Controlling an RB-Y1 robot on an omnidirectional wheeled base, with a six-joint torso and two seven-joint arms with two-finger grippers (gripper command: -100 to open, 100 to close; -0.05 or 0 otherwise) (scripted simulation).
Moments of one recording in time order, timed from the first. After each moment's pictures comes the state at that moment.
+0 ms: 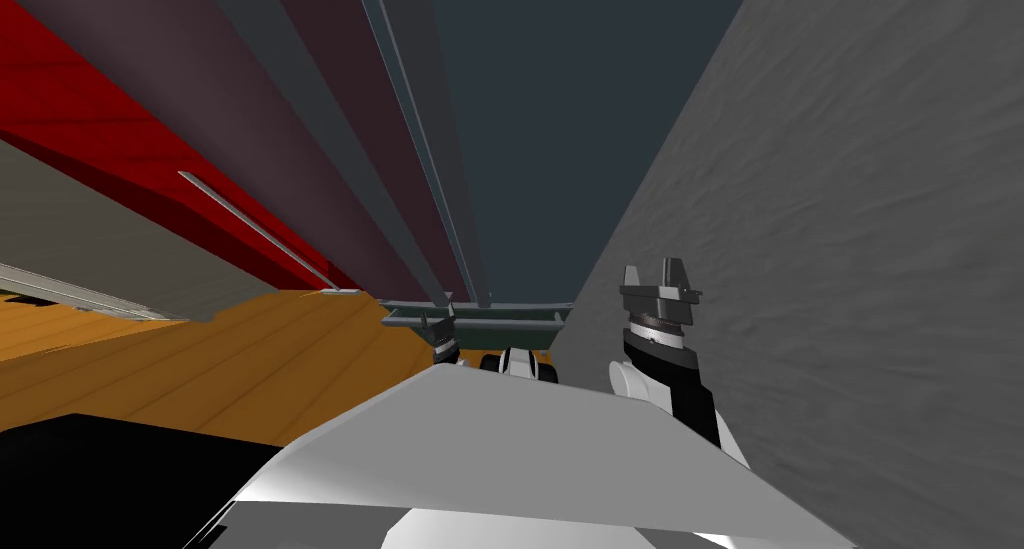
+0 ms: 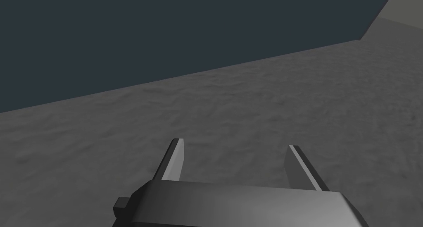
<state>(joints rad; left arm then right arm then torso) 0.17 0.07 0.02 -0.95 0.47 -1.52 0.52 0.52 0.01 -0.05 -2.37 0.05 -0.46 -0.14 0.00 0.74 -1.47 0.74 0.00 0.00</state>
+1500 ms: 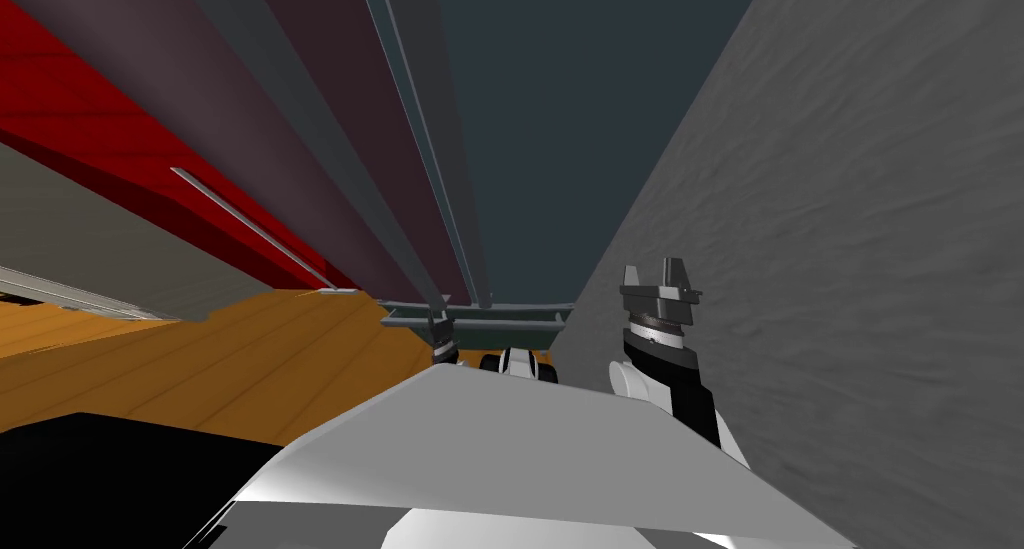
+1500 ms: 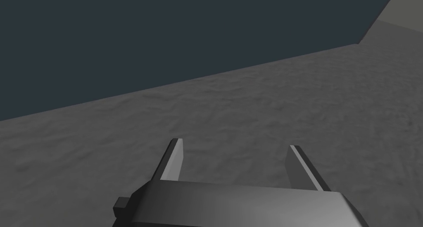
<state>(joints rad) 0.18 0.07 0.03 -0.95 0.47 -1.53 0.53 0.52 0.01 -0.05 -2.37 0.05 -0.46 -0.14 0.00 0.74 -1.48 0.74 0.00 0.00</state>
